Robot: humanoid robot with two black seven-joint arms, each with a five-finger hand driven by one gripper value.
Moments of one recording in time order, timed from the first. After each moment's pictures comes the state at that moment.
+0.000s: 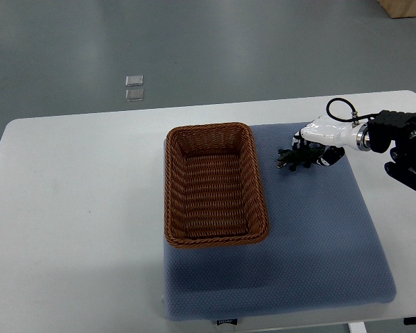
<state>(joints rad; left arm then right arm) 0.05 0.00 -0.11 -0.15 0.04 0.00 0.01 1.00 -0.43 0.03 0.64 -1.68 -0.06 0.42</state>
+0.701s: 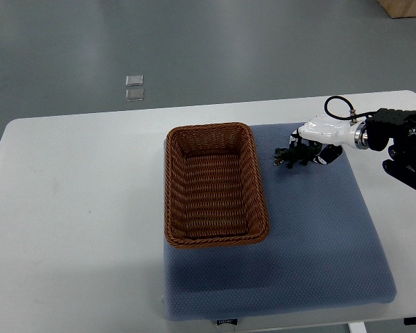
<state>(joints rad) 0.05 0.00 -0.11 -0.15 0.04 0.00 0.01 1.02 -0.42 0.03 0.64 -1.67 -0.05 0.42</state>
